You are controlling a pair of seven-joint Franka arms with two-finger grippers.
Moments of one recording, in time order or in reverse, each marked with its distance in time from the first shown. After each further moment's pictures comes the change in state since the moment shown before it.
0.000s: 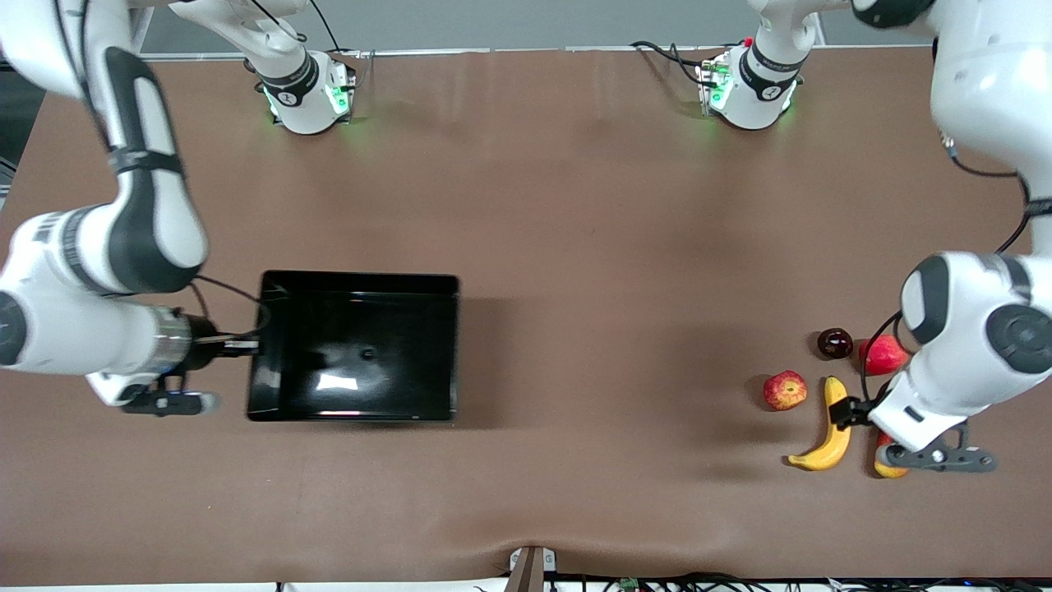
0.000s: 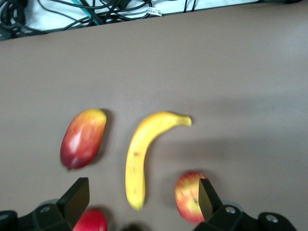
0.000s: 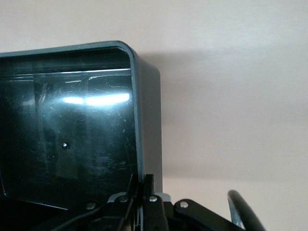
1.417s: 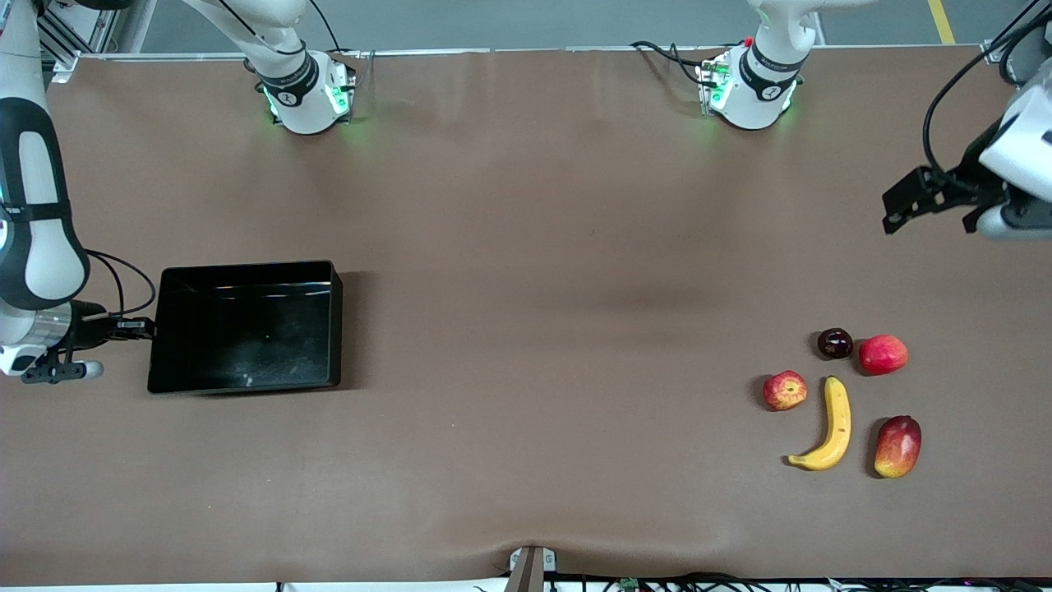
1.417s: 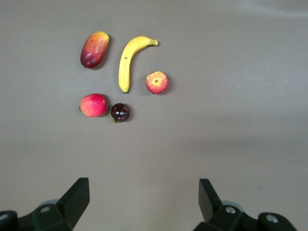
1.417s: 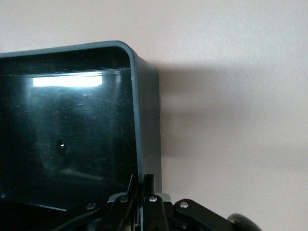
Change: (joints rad) left arm -0.105 -0.621 0.103 -0.217 -0.235 -0.456 0.008; right arm -0.356 -0.001 -0.003 -0.344 0.000 0.319 -0.474
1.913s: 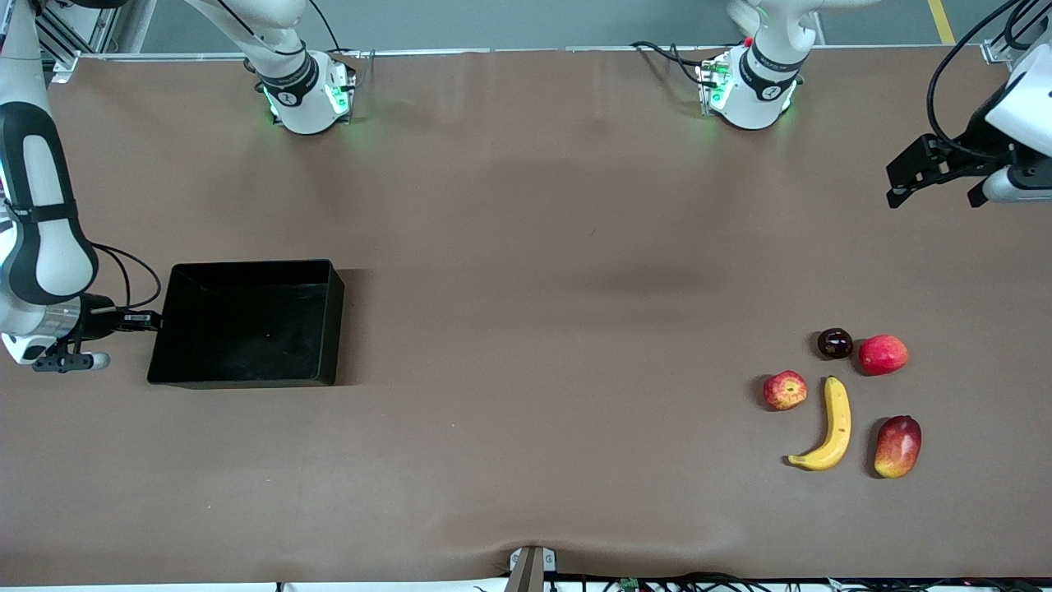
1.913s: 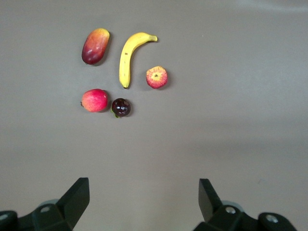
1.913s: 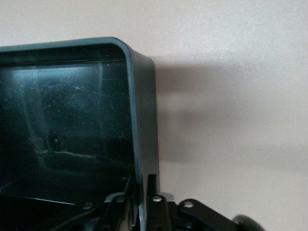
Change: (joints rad) left arm -0.013 -0.049 0.006 -0.041 -0.002 -0.003 0.008; right arm -0.026 -0.004 0.001 -0.041 0.002 0.023 0.000
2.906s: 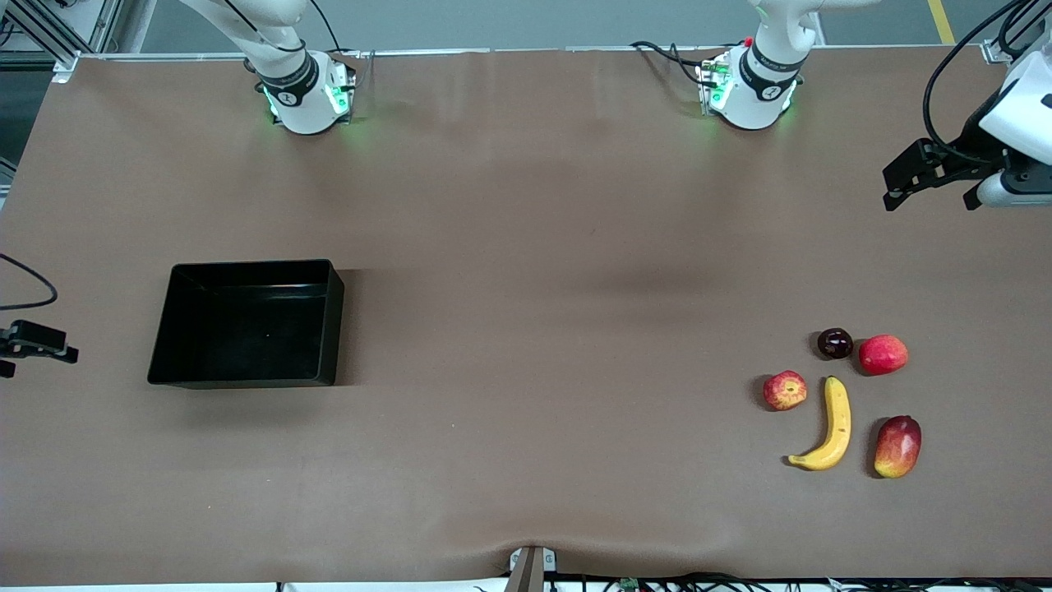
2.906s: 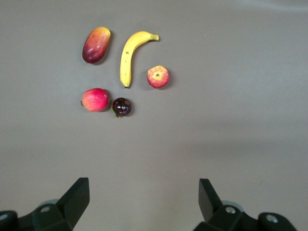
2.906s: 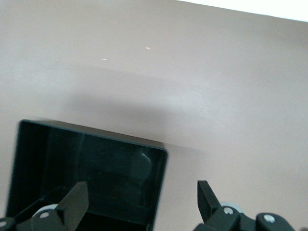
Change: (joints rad) left arm 0.010 -0.011 0.003 -0.023 0.000 0.016 -0.001; right arm 0.114 -0.055 0.028 0.501 -0.088 -0.280 0.003
